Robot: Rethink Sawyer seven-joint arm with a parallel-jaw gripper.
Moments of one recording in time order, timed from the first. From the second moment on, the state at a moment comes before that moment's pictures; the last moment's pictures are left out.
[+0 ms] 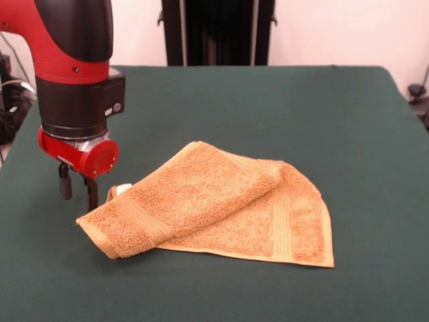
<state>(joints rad) -0.52 -0.36 0.09 1.30 -0.22 0.38 2.10</state>
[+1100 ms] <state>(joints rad) -0.55 -0.27 0.14 1.19 -0.23 0.38 2.10</state>
